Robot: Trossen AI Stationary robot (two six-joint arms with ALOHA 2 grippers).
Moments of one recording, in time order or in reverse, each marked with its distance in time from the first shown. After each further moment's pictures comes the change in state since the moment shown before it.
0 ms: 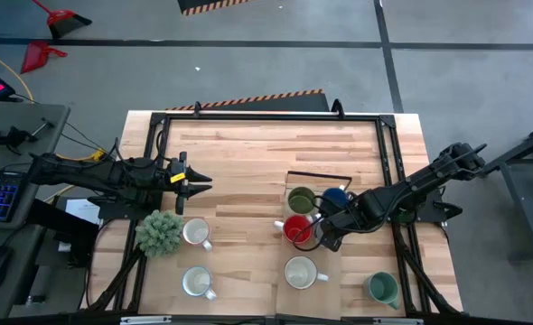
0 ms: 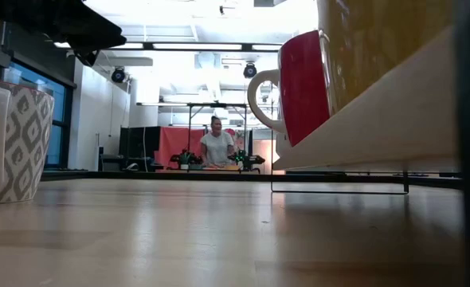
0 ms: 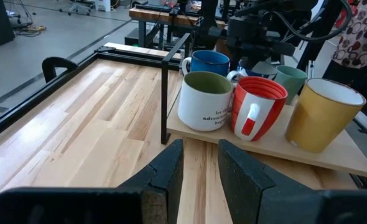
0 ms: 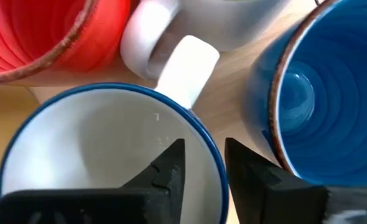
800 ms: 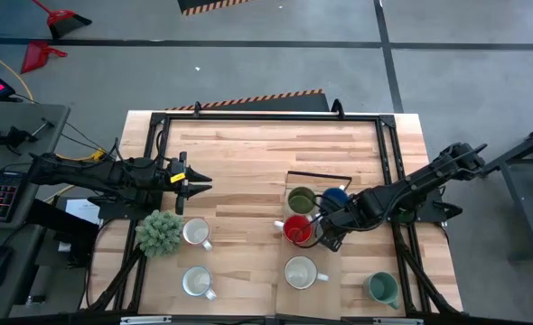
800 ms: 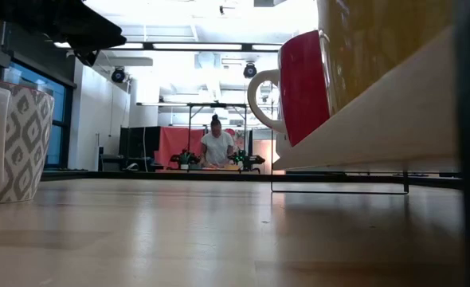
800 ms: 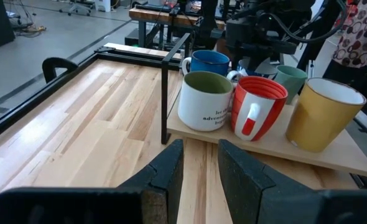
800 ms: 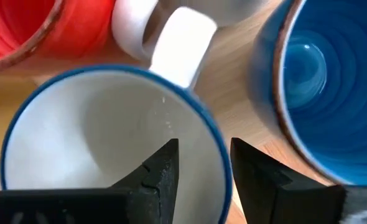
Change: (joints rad) left arm 0.000 0.000 0.000 0.000 0.000 0.003; right arm -0.022 -0.001 0.002 -0.019 -0.086 0.064
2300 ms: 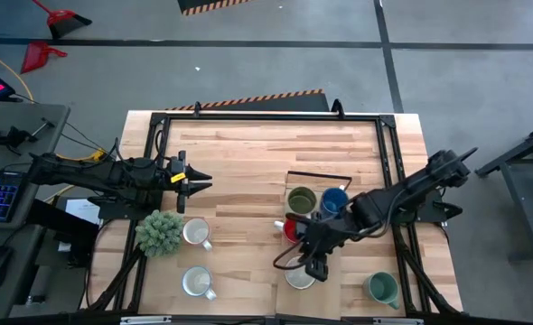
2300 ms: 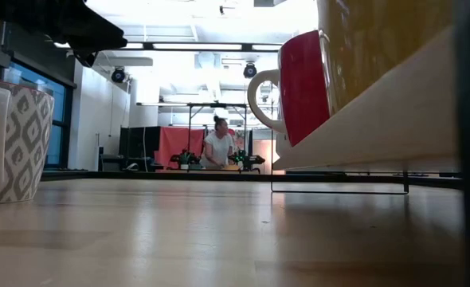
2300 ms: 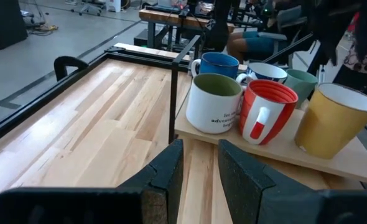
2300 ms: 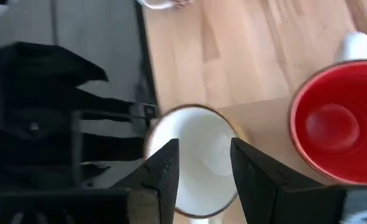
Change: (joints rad) left arm 0.000 0.000 0.000 0.000 -0.040 -0.020; right arm 0.064 0.177 0.439 0.186 -0.129 -0.274
